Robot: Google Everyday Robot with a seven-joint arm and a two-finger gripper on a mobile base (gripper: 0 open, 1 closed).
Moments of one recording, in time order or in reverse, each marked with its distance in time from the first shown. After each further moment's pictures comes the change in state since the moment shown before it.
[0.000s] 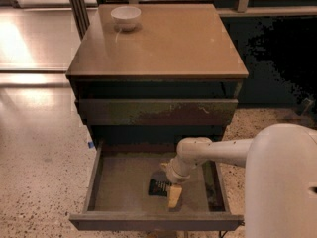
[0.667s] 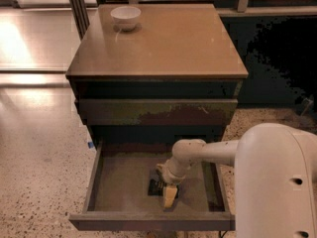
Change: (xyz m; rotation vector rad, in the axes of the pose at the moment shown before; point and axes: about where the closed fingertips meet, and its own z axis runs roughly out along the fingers) arm -0.006 -0.011 0.027 -0.005 -0.014 -0.020
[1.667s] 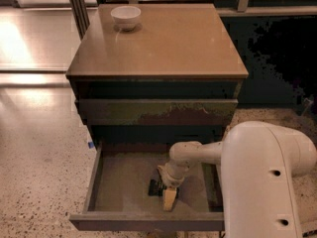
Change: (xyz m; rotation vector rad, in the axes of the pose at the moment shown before) arm 0.020 0.006 0.023 -0.049 0.049 0.062
